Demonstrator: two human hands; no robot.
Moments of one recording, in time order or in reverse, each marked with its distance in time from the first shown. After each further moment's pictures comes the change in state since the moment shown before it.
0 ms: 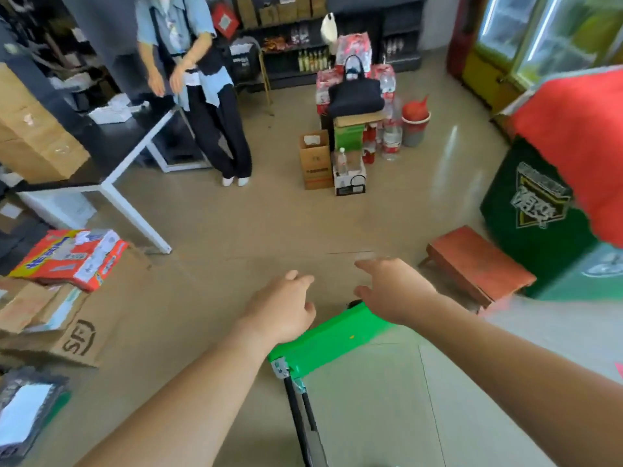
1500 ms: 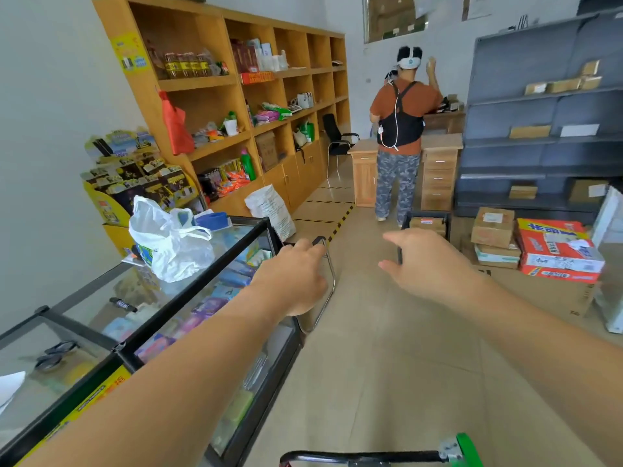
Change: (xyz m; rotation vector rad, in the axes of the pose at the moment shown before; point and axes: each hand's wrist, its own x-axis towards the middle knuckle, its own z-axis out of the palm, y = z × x) left_hand -0.222 0.164 -0.093 -0.179 0.443 -1.812; right_hand -0.016 -0.224 -0.104 -0.133 -0.371 -1.879
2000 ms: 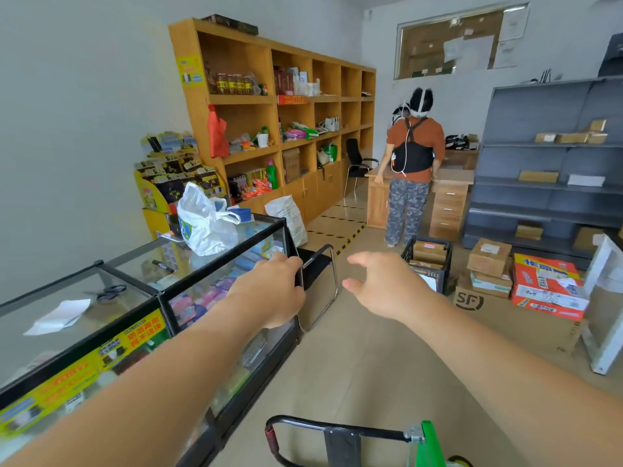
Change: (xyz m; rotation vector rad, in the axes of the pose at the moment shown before) left_hand -0.205 0.059 -0.030 -0.091 0.037 -0.193; right_hand -0.169 -0.051 -0.039 0.157 -0.046 -0.152
